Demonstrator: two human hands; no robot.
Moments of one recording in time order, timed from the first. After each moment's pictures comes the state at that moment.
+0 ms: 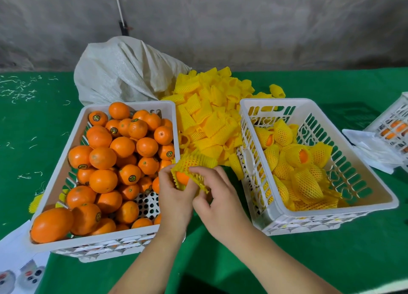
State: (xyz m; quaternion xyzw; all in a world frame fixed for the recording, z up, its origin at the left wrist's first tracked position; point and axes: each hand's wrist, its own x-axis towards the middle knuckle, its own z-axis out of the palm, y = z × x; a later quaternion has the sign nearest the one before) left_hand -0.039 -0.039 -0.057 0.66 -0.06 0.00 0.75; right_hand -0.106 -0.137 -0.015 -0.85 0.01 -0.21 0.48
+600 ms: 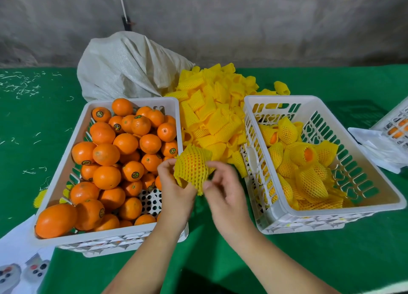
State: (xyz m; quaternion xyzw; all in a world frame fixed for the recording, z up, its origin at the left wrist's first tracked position) left_hand -0.027 -0.032 -0.065 0.65 -0.11 -0.01 0.75; right_hand -0.105 -0.130 -0.022 -0.72 0.11 -0.21 0.65
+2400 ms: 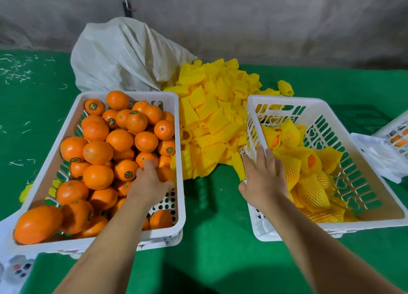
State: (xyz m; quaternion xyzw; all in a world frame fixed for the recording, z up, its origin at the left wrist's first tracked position) left_hand 0.051 0.004 -0.059 0.93 -0.03 -0.21 0.29; right_hand -0.059 -0.272 -0.071 -0.97 0.19 0.07 -0.11
